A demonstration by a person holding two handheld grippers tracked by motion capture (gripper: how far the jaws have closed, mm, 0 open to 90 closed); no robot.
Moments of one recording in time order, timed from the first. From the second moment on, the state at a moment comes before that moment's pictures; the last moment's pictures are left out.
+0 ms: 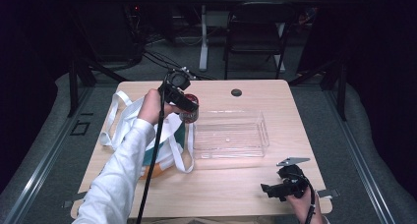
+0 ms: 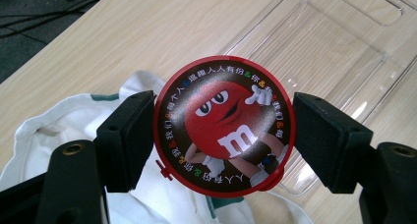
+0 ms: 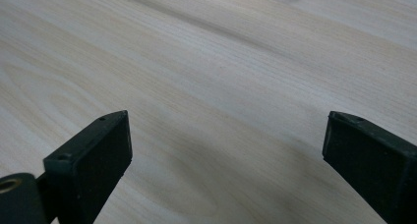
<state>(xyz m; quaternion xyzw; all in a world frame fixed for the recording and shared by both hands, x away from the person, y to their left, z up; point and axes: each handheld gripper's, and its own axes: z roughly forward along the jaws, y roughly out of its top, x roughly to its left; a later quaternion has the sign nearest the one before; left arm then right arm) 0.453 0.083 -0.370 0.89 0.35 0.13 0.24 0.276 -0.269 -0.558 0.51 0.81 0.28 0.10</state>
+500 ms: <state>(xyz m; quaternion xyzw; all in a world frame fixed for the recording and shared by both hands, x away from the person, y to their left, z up) 0.450 0.063 -0.379 0.90 0.34 0.11 0.26 0.273 -0.271 -0.557 0.51 0.81 0.28 0.10</state>
